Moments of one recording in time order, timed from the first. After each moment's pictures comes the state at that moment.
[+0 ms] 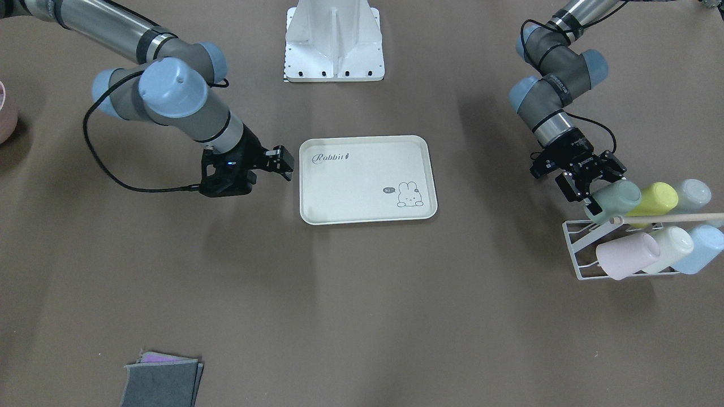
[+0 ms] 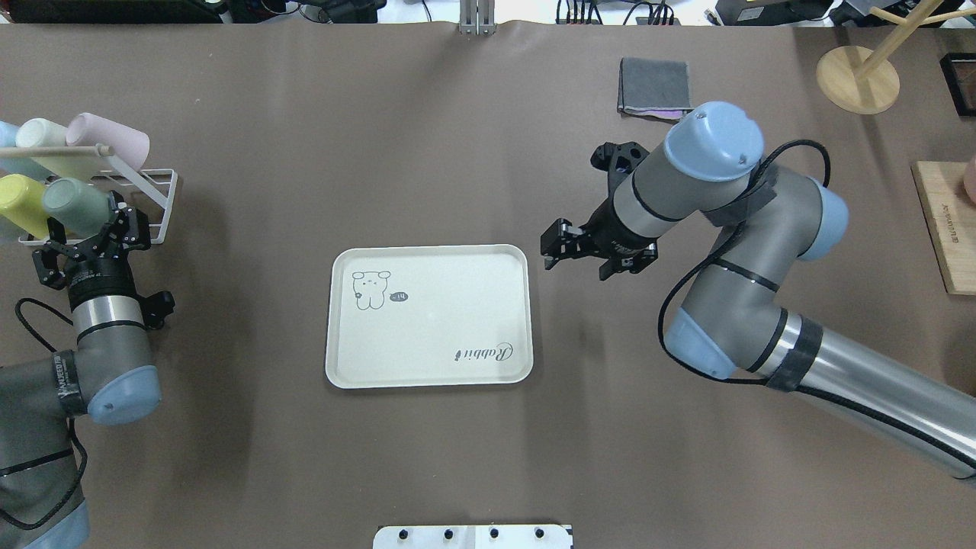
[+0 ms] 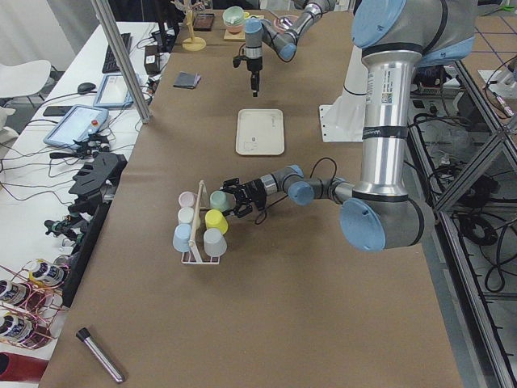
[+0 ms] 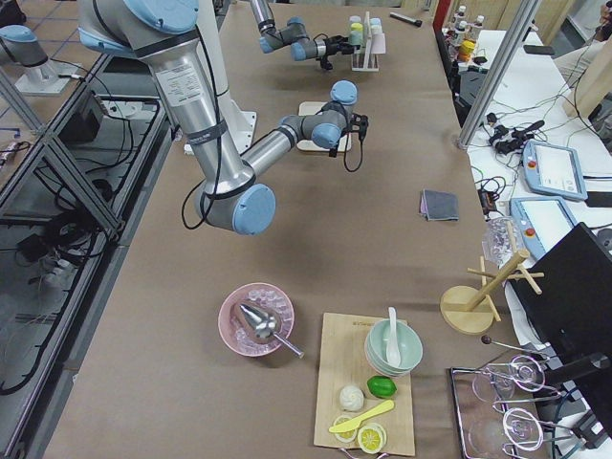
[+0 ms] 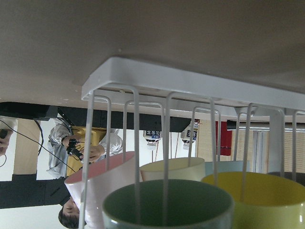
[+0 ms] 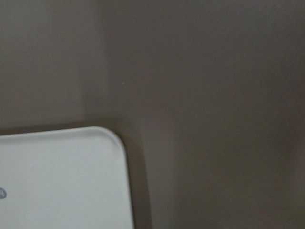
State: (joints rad) left arm -0.42 -1.58 -1.61 -1.80 -0.37 1.05; right arm 0.72 -1.08 1.63 -1.19 2.22 1.26
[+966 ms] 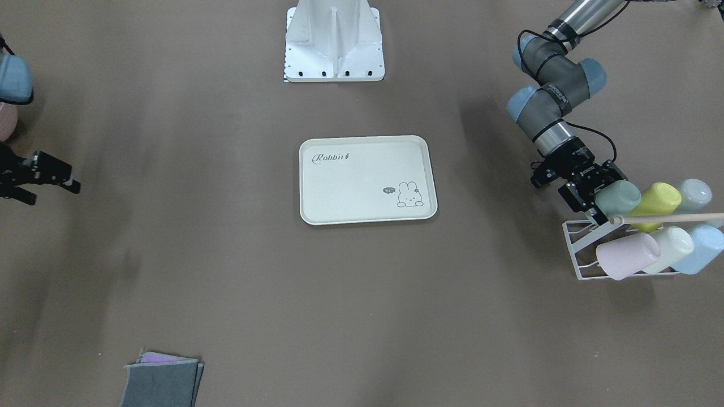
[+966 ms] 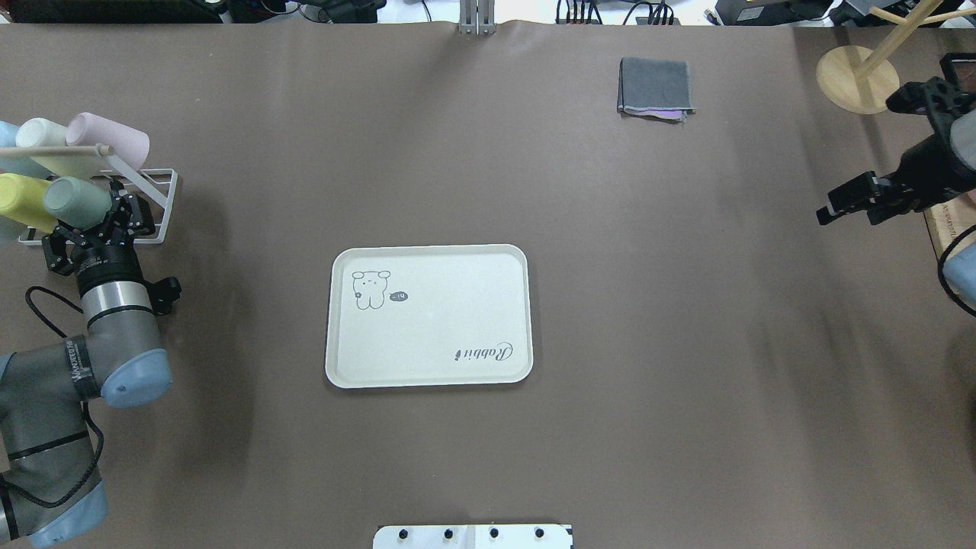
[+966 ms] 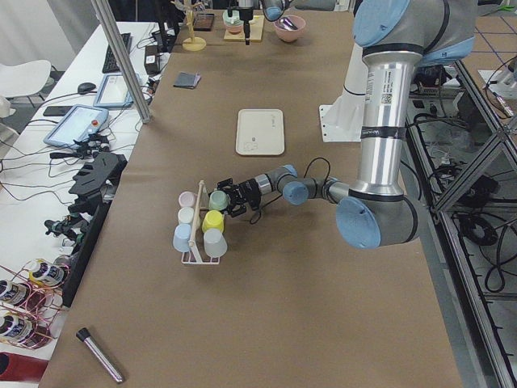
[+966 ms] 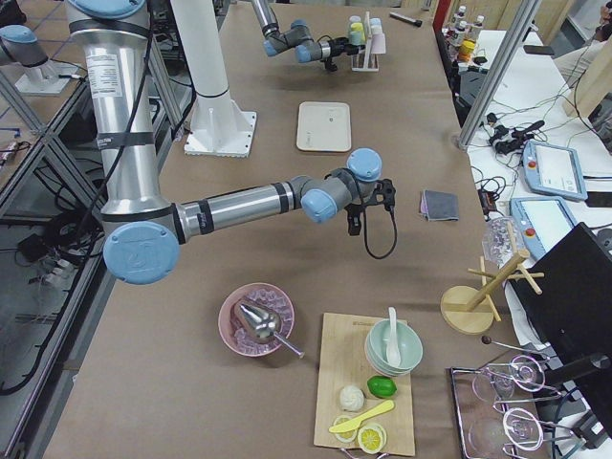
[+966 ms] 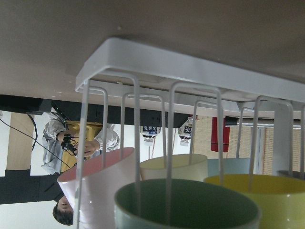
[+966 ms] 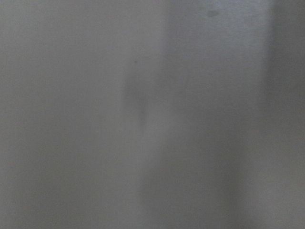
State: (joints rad) left arm -0.45 -1.63 -1.56 -1.82 -0.37 1.05; right arm 1.18 -1.52 1.71 -1.20 2.44 0.57
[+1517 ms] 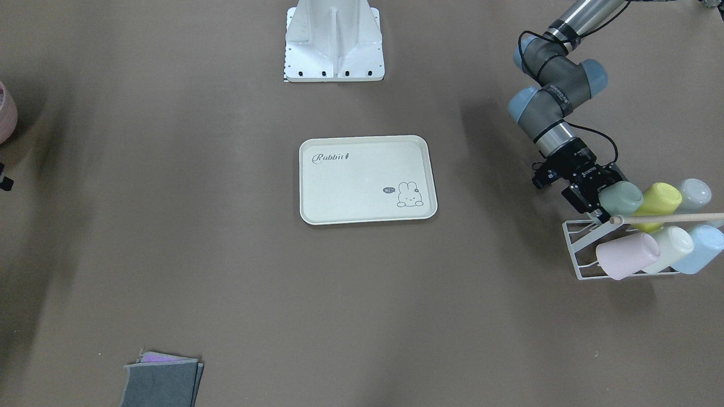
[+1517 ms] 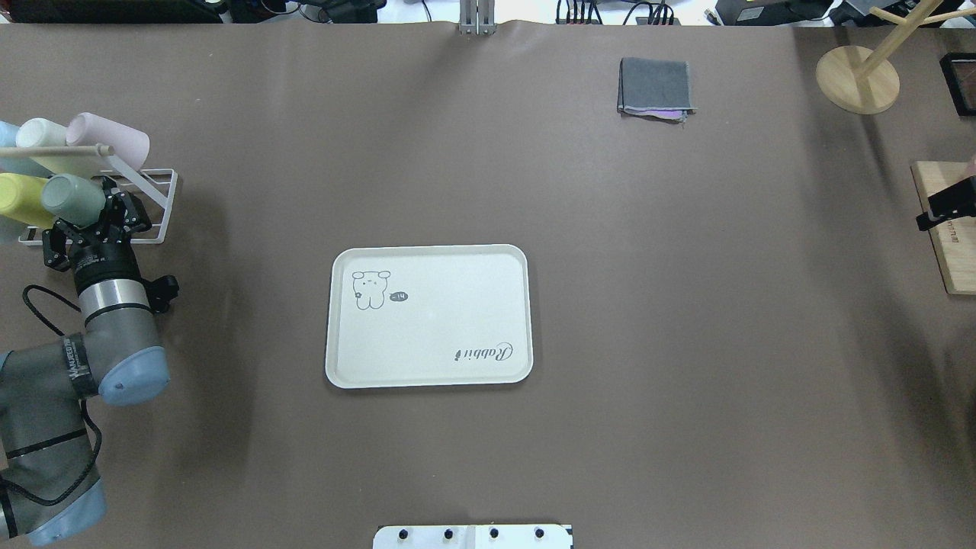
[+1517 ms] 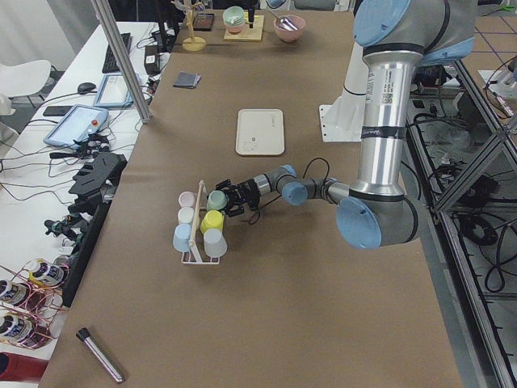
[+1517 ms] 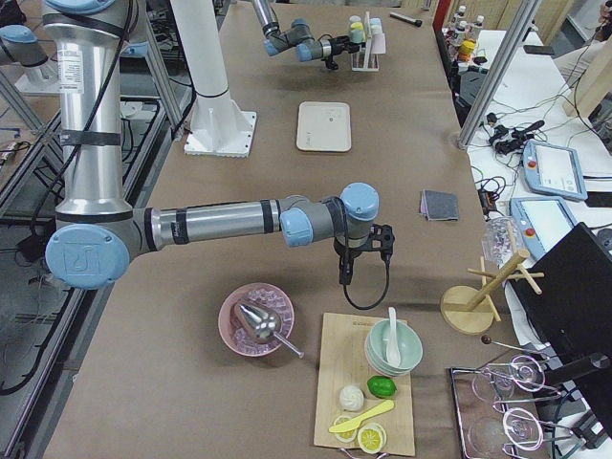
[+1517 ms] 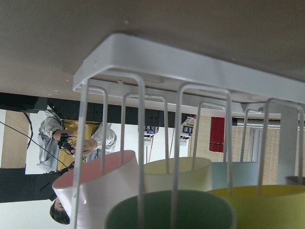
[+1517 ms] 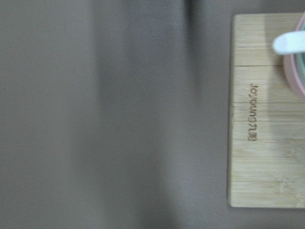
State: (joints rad) left arm -0.46 -1.62 -1.58 -1.83 -0.38 1.06; right arm 1.35 -1.59 1.71 -1.50 2.38 0.33
